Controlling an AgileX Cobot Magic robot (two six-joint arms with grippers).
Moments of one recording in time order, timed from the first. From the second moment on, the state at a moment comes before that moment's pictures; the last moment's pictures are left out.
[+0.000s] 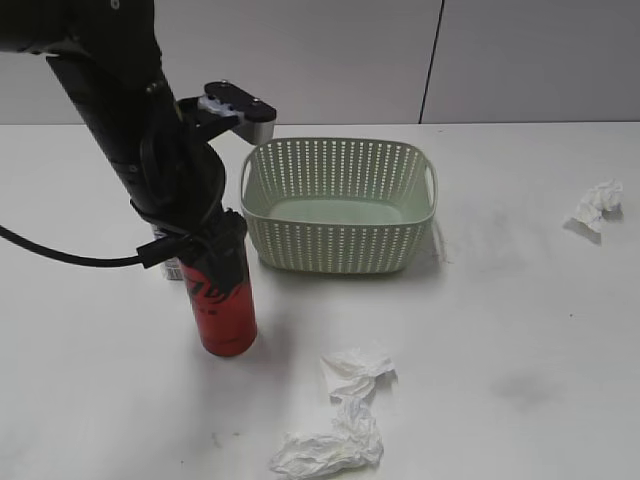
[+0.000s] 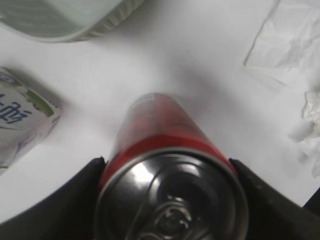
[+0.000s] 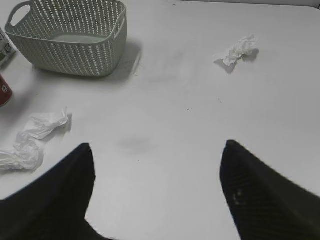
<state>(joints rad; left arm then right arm) -0.58 1.81 -1.31 -0.27 1.02 0.47 0.11 -0.01 -0.50 0.20 1.04 -0.07</state>
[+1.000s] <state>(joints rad) -0.58 1.74 -1.83 -0.09 1.24 0.30 0.11 -0.01 -0.50 0.20 1.04 -0.07</state>
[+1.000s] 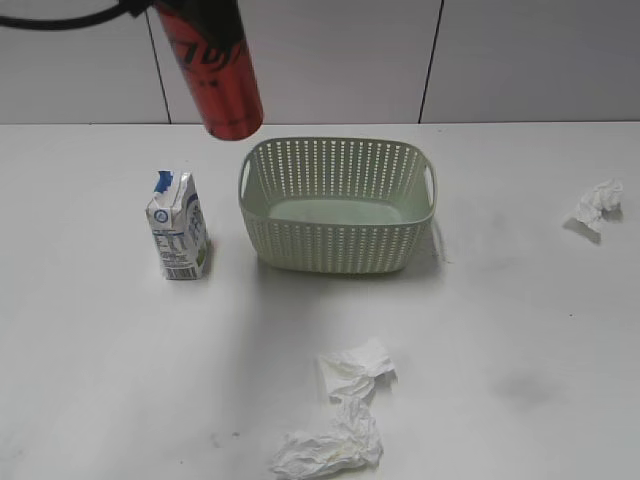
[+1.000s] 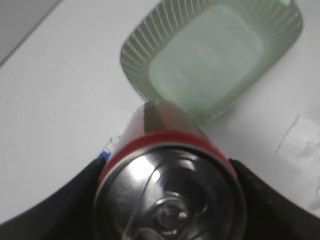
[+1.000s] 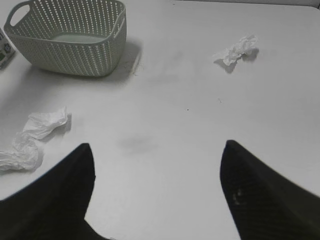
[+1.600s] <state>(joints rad) -0.64 2.15 -2.14 -0.16 1.22 0.30 0.11 -0.01 -0.50 0.20 1.04 -0.07</state>
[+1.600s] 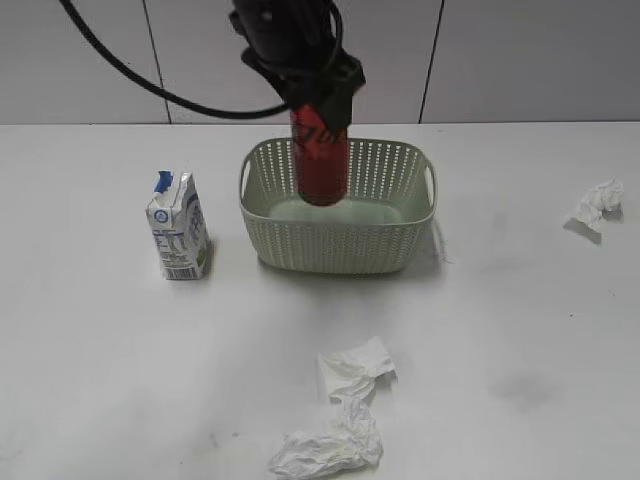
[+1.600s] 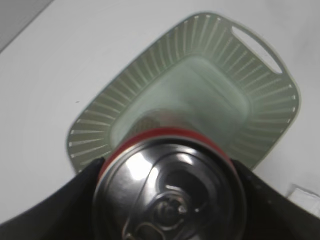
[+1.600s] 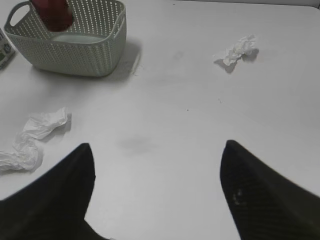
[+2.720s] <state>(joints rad) -0.65 2.28 -2.15 -0.24 1.11 0.29 0.11 -0.01 -0.50 0.20 1.04 -0.07</state>
